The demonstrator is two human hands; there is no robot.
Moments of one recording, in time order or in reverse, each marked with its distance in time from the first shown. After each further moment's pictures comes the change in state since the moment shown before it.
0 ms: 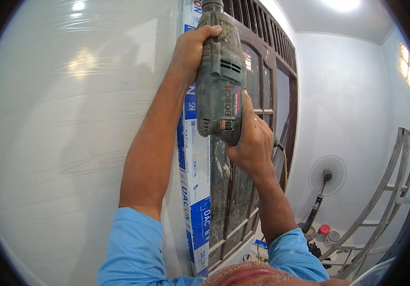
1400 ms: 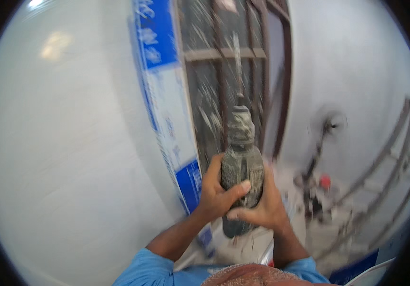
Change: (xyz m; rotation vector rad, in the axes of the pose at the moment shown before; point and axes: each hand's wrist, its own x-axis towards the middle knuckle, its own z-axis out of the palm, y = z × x) left_hand -0.345 -0.093 0.098 -0.095 0.102 -0.487; right_hand -0.183 -0.048 -0.125 0.756 -0.618 0.933
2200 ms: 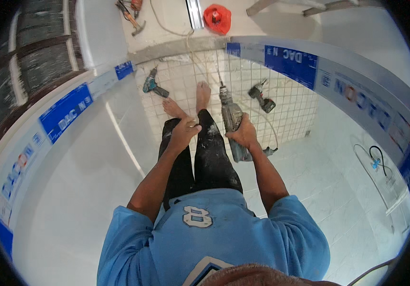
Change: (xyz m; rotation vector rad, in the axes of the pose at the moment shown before) left_hand -0.618 -0.311 -0.014 0.052 -0.825 -1.719; right_hand -0.663 0.176 0.216 -0.265 0.197 1.995
